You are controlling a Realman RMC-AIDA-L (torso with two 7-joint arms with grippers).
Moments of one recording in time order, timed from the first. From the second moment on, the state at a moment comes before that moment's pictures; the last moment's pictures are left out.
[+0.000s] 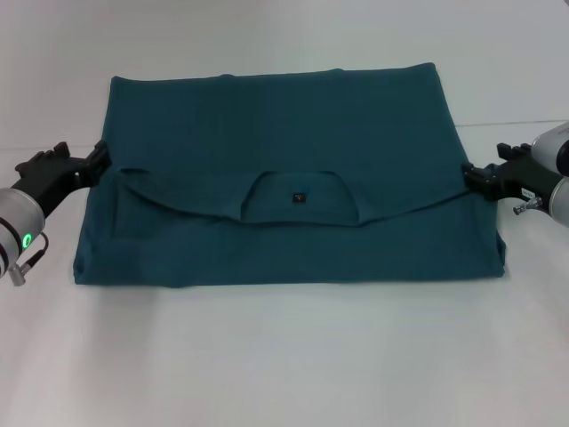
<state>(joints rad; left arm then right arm) -0.79 -2.16 0.15 0.31 1.64 0.66 -0.87 0.72 2.08 -0.30 -0.37 -1.92 -0.61 0.89</state>
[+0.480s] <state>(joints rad) -0.77 -2.14 0.20 0.30 1.62 0.66 -1.04 0.72 2.08 -0.31 -0.40 -1.92 -0.61 0.97</state>
